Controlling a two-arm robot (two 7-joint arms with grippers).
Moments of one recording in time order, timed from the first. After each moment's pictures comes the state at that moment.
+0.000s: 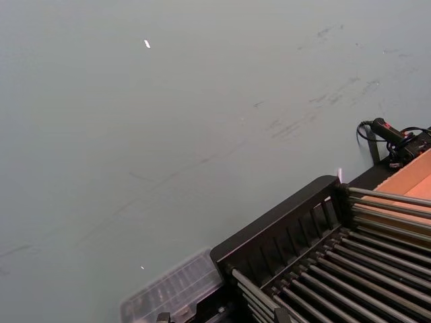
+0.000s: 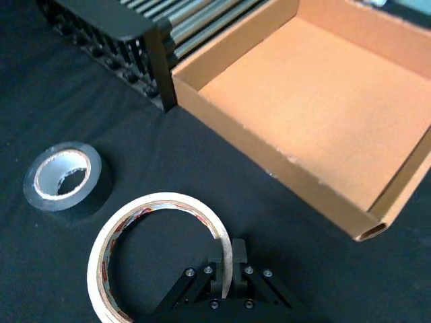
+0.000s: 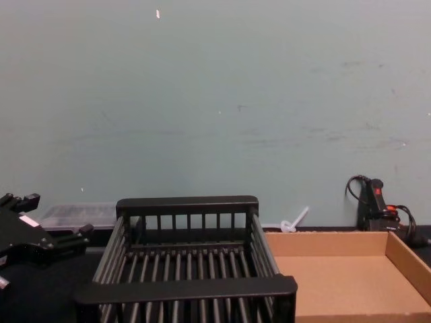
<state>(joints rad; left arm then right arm) -0.20 0.60 0.45 -1.41 -0.25 -0.12 0.03 0.14 0.80 -0.44 -1.62 0.48 0.46 0.50</state>
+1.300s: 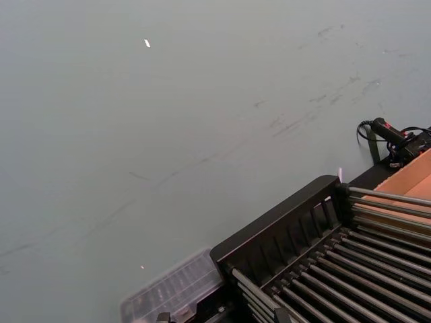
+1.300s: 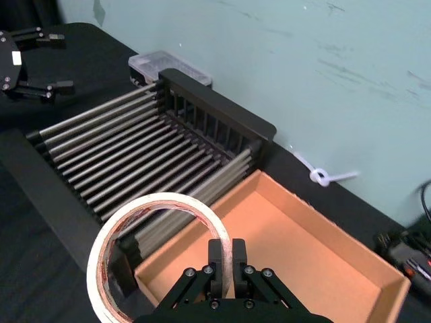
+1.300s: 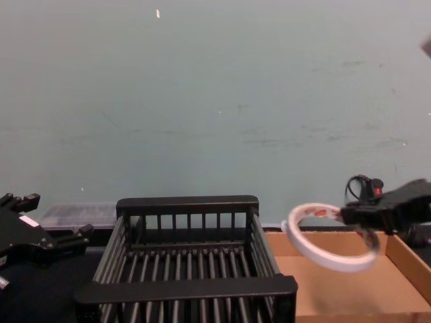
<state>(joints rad) -0.20 0.60 0.45 -1.41 -0.25 -0.12 0.03 0.45 0.60 -0.50 -1.51 0.41 0.43 0.48</state>
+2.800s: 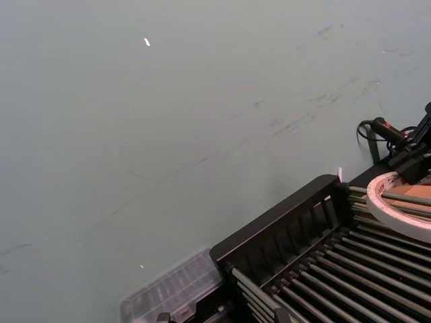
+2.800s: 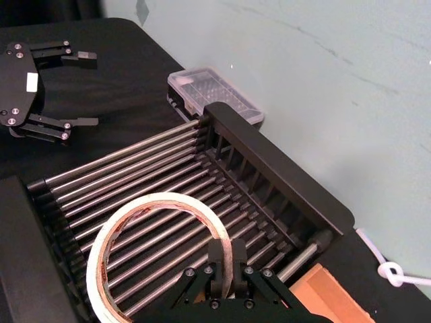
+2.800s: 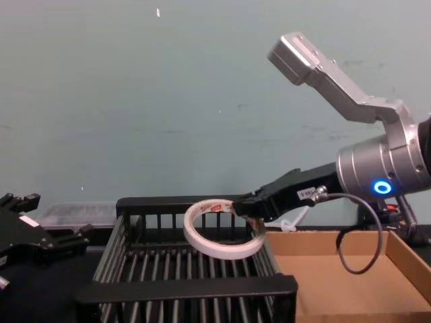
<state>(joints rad) -0.20 0.60 0.45 -1.41 -0.25 -0.12 0.03 0.72 0.30 -0.66 -1.15 0.22 0.37 0.57</state>
